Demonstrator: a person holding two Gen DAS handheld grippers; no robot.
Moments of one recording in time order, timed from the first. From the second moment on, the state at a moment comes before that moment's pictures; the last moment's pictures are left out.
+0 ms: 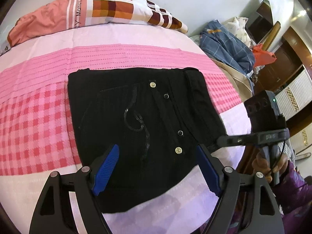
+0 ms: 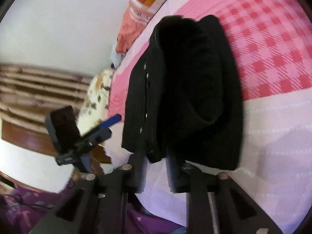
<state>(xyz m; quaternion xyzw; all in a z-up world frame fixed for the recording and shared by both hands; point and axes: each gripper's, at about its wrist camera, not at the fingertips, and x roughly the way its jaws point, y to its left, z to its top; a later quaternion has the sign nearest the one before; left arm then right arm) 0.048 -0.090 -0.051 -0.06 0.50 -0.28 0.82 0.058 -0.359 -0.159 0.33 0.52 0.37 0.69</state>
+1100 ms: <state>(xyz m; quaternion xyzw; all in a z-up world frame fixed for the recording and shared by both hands) 0.053 -0.097 -0.067 -0.08 0.54 -0.27 0.79 0.082 -0.378 -0.159 0.27 0.51 0.36 0.74</state>
